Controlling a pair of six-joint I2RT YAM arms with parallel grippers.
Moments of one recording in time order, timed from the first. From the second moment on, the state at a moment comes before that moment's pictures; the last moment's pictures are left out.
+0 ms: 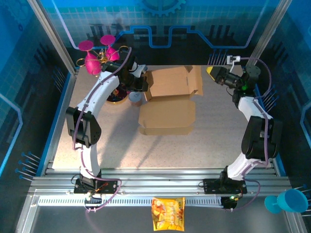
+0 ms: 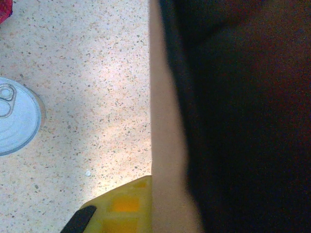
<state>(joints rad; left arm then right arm) -0.29 1.97 1.97 -1.07 0.44 -0.22 -0.18 1.70 1.16 0.59 -1.18 0.99</state>
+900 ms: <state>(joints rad) -0.29 1.97 1.97 -1.07 0.44 -0.22 -0.07 1.66 1.11 0.62 -1.26 0.99</state>
